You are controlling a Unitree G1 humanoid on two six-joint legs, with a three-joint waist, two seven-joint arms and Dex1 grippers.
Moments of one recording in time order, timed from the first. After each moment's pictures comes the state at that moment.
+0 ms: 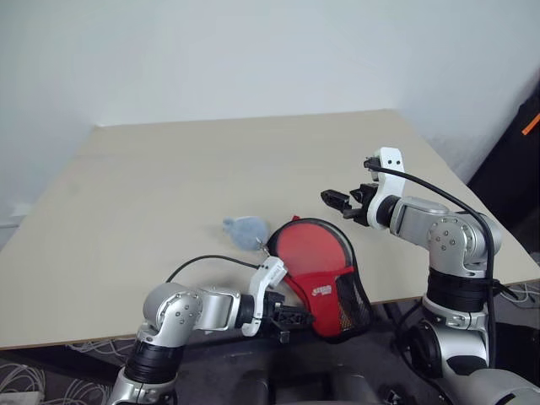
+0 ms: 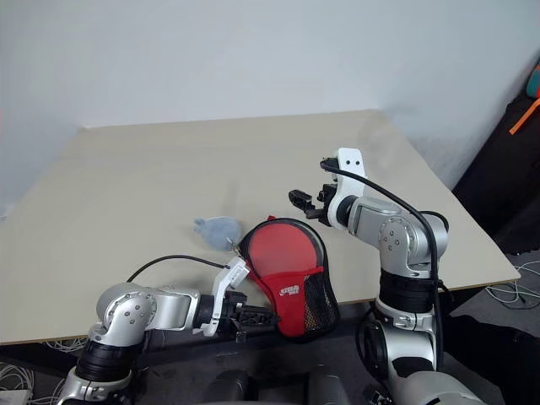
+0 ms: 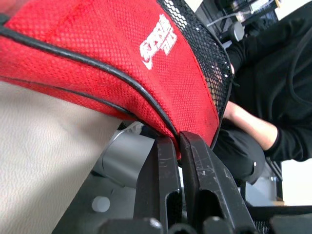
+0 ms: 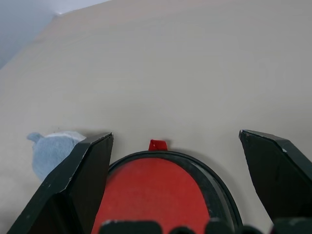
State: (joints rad) left arm -0.21 0.34 -0.10 -0.33 -0.94 1.48 -0.42; right arm -0.67 -0.16 -0.20 -0.23 0.45 1.34 0.20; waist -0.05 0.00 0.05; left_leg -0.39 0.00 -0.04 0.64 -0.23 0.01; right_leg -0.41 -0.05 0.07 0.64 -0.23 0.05
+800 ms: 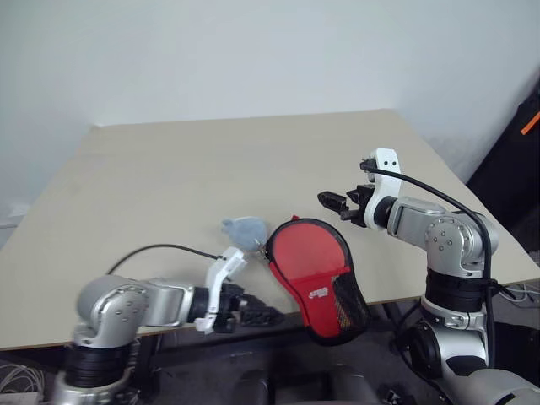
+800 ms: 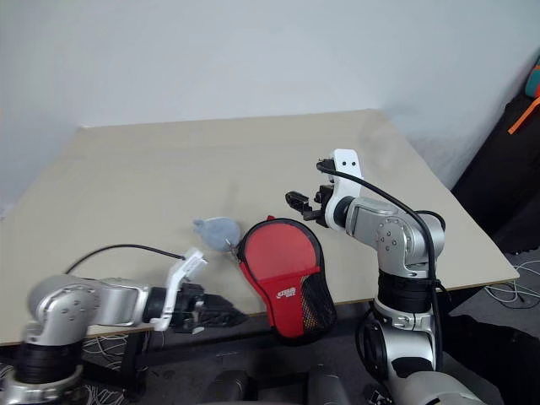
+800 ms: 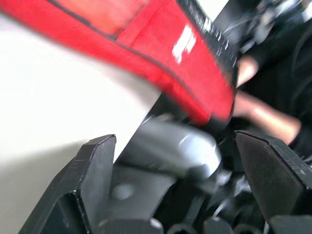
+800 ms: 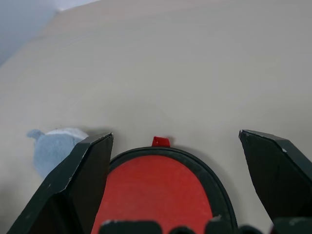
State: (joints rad) left arm -0.20 0.73 0.04 -0.50 -1.00 1.51 -0.59; right arm -0.67 -0.16 -0.18 -0.23 0.45 1.34 0.22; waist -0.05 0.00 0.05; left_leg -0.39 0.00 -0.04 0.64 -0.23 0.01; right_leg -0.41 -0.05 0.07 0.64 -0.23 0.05
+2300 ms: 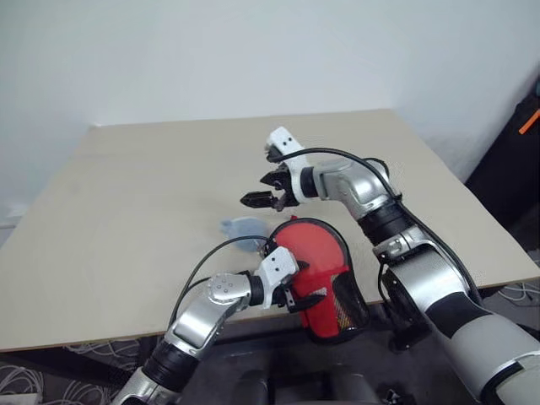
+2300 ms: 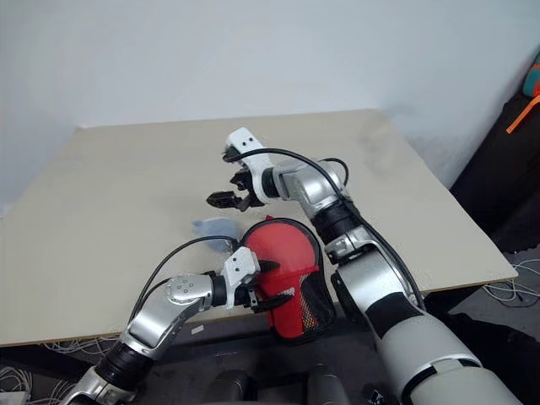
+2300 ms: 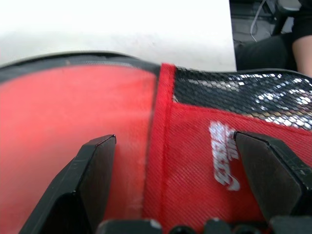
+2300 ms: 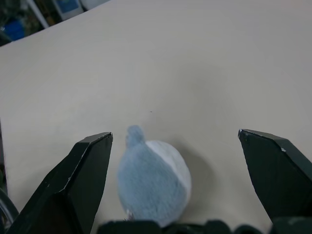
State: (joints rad) left arm -0.20 0.38 -0.41 -0.10 -0.18 0.32 -0.76; right arm -1.20 -0.06 0.29 0.71 0.23 0.70 0.84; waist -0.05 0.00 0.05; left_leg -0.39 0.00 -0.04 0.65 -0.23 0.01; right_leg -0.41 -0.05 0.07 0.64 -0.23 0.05
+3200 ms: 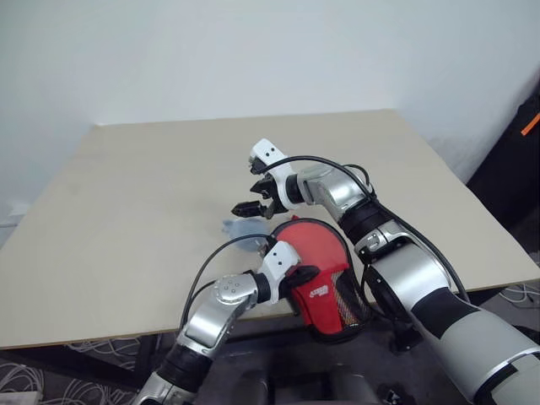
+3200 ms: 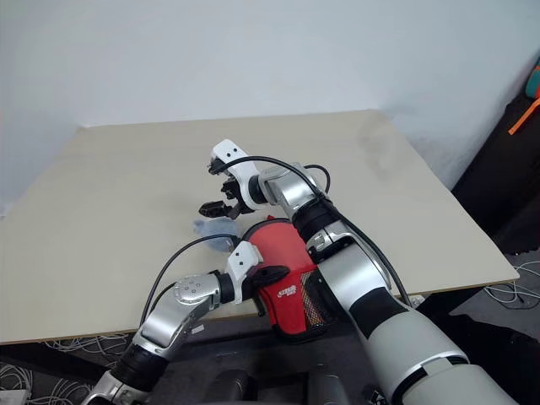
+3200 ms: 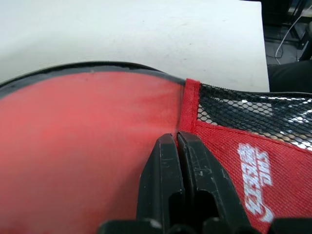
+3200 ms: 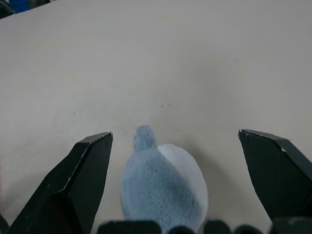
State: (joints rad) left arm -0.19 0.26 -0.36 -0.05 -0.16 0.33 -0.70; right arm -1.25 0.03 0.27 0.93 0.12 0.58 0.88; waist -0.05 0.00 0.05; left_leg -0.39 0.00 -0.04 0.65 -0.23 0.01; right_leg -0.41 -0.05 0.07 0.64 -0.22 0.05
